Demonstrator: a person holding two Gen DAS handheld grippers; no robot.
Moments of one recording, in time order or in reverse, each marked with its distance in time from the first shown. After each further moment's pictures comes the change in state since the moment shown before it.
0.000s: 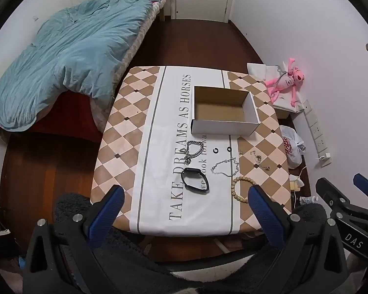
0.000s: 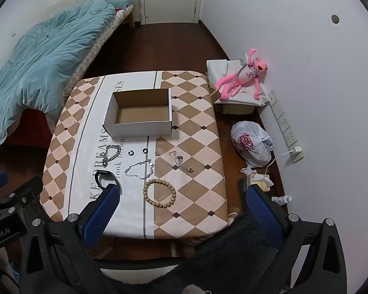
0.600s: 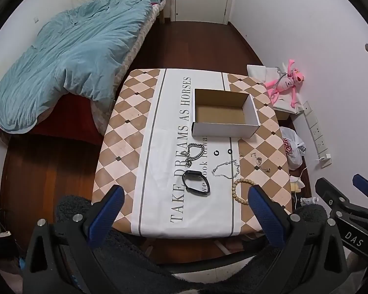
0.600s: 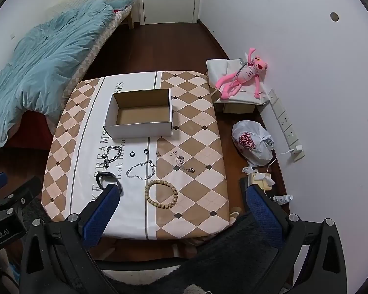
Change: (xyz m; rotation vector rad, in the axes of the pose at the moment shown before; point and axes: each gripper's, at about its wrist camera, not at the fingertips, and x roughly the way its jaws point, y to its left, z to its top) left arm -0.005 -0.002 0.006 0.003 -0.020 0.010; right arm 0.001 0.000 0.001 -0.001 -0.010 0.004
